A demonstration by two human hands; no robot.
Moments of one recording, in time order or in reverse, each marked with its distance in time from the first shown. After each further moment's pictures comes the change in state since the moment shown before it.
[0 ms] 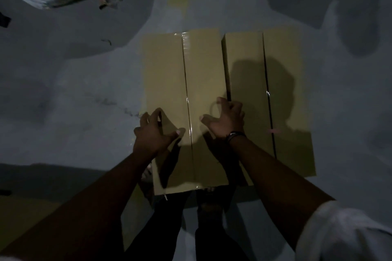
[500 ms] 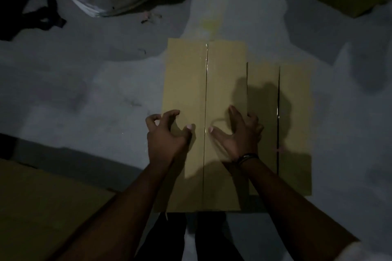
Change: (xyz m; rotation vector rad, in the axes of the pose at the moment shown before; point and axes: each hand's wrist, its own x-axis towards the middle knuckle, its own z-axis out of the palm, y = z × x) left_hand -0.092 0.037 -0.076 -0.404 0.359 0.031; right_hand -0.078 -0.067 -0.045 -0.026 0.134 -0.146
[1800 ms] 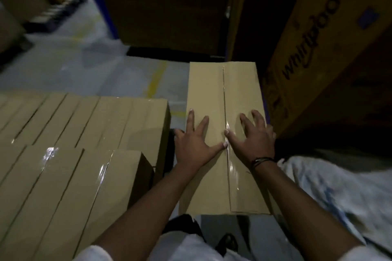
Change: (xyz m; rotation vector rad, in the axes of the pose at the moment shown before) left_hand 0.055 0.142 -0.702 0.131 0.908 -0.633; right_hand -0.127 -0.895 -0.014 -0.386 -0.280 -1.473
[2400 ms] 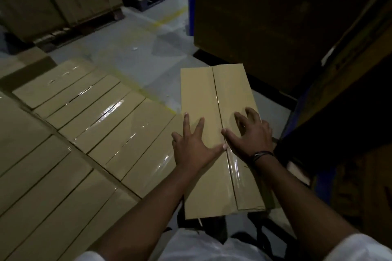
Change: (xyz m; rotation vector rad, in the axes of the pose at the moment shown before) left_hand 0.292 -0.110 -0.044 -0.134 0.196 -0.541; right_hand 0.341 -0.211 0.137 -0.014 -0.218 -0.548
